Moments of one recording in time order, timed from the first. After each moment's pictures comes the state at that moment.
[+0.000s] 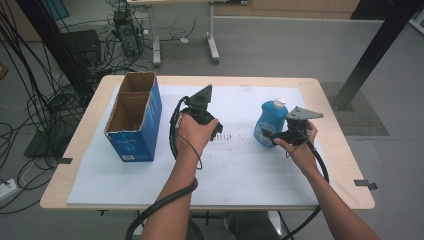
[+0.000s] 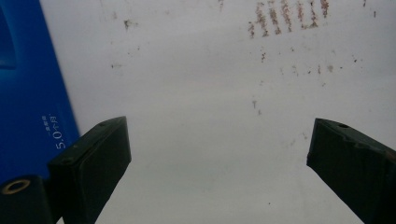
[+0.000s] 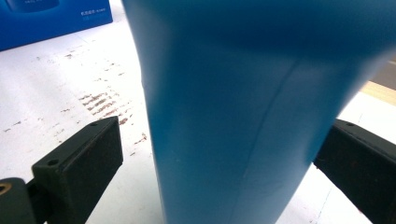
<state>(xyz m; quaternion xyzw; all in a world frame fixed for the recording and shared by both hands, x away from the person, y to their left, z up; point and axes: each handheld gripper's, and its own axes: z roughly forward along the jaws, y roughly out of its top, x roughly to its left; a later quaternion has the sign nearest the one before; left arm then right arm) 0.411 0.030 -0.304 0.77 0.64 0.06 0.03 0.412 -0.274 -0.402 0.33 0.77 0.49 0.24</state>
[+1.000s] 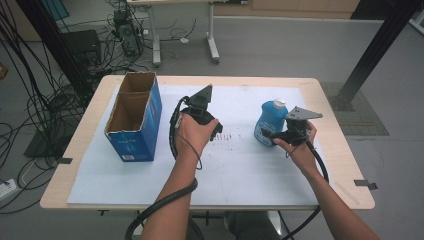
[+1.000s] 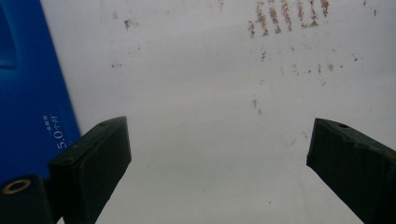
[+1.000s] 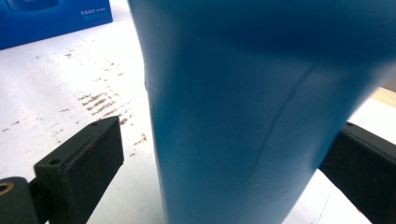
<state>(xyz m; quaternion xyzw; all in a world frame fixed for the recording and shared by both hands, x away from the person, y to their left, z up) 0.411 0.030 -0.303 0.77 0.63 0.06 0.03 0.412 -0.272 -0.403 0.32 0.77 0.49 0.24</state>
